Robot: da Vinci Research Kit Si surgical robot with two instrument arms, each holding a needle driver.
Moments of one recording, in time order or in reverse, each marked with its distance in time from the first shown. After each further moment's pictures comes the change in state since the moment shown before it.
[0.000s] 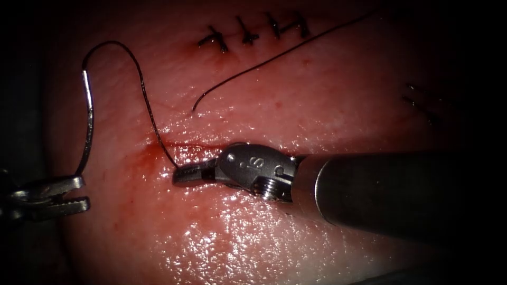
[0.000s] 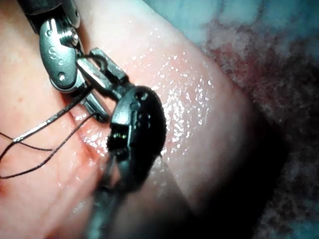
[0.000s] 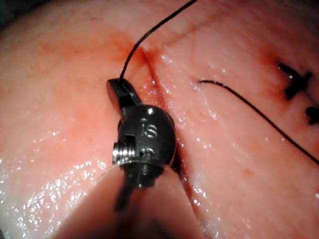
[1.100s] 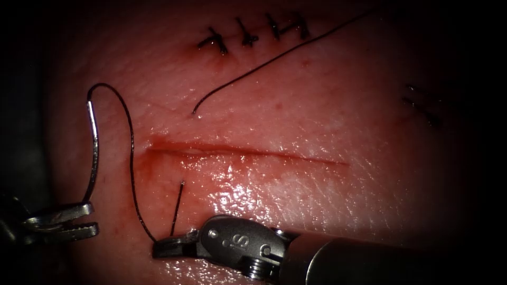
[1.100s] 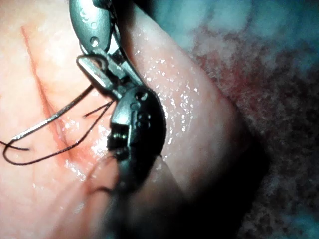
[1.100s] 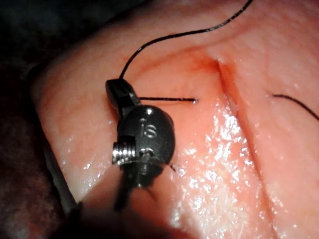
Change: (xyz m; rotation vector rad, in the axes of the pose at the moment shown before) right arm 0.001 -0.012 0.001 0.149 -0.057 -0.037; left arm -0.001 0.003 -0.001 0.011 -0.027 -0.033
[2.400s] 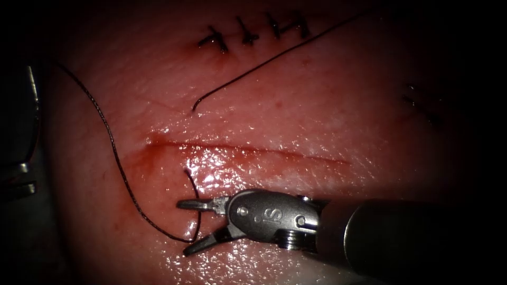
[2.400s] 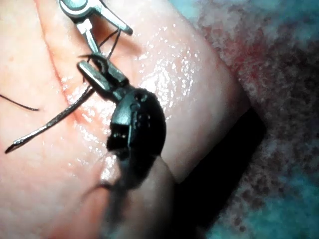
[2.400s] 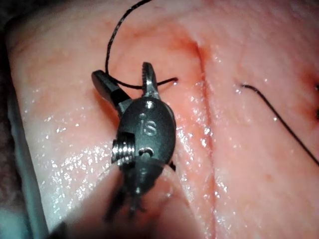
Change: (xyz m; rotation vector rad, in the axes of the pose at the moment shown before) right arm 0.001 0.005 -0.005 -0.078 0.090 -0.268; left arm -0.001 -0.006 -0.004 0.074 -0.105 0.089
